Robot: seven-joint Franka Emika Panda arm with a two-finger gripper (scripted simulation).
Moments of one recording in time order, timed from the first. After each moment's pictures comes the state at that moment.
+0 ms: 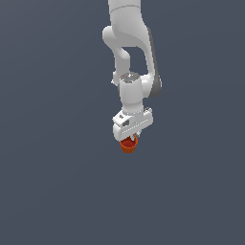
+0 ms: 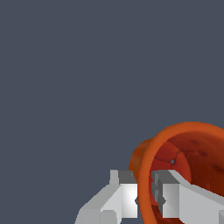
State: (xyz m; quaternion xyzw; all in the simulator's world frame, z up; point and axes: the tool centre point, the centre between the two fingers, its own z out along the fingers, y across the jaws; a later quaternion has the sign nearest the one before) arm -0.016 0.061 0.094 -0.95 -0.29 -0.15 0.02
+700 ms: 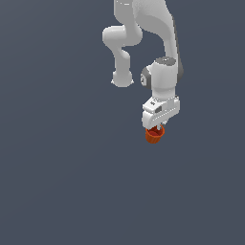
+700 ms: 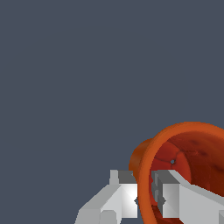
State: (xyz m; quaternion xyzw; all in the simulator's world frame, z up) arm -0.049 0.184 0.135 -0.94 -0.29 -0.15 0.02
